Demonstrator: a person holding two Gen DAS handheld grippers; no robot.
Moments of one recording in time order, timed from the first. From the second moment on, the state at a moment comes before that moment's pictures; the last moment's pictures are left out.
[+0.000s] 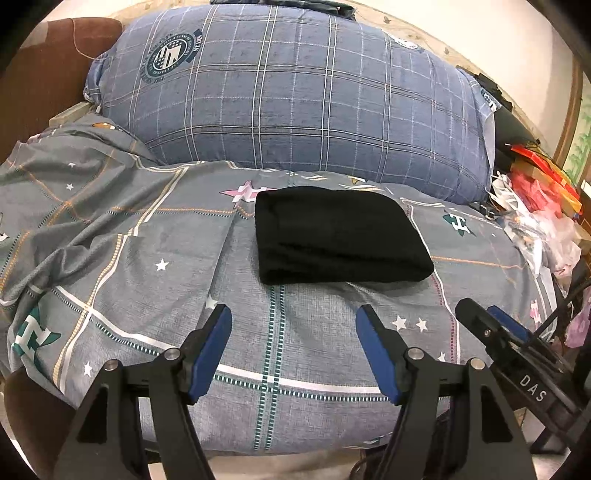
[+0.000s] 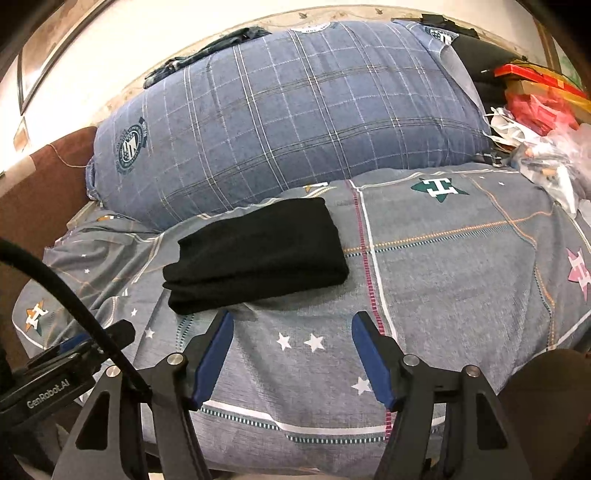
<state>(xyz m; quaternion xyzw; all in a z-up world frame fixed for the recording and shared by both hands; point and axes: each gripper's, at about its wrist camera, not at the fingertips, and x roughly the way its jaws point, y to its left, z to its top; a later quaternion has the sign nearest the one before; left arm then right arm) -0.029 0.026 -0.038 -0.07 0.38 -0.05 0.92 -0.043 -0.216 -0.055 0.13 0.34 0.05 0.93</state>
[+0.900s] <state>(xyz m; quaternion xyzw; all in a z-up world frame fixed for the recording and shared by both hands) -0.036 0.023 -0.032 -0.03 0.37 -0.02 0.93 -0.043 -0.195 -0.062 0.08 0.36 0.06 0.93</state>
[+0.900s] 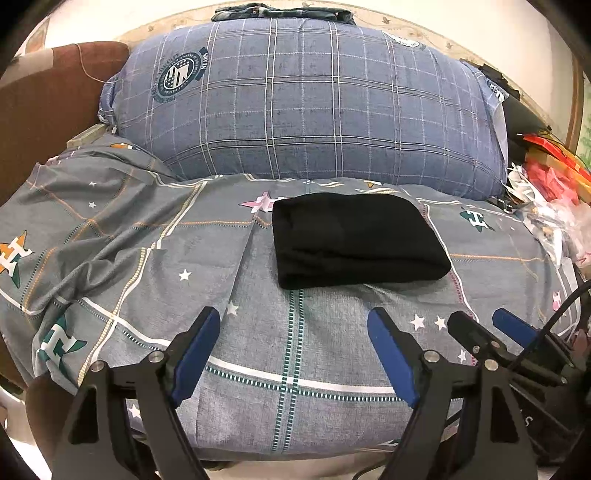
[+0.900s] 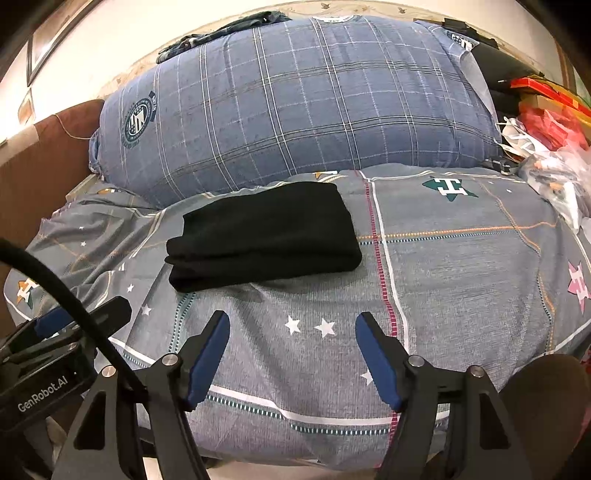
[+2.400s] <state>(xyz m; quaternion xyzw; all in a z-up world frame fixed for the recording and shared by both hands) -0.039 0.019 -0.042 -0.04 0.37 -0.02 0.93 -0.037 -0.192 -0.074 0.07 0.39 0.05 0.92</state>
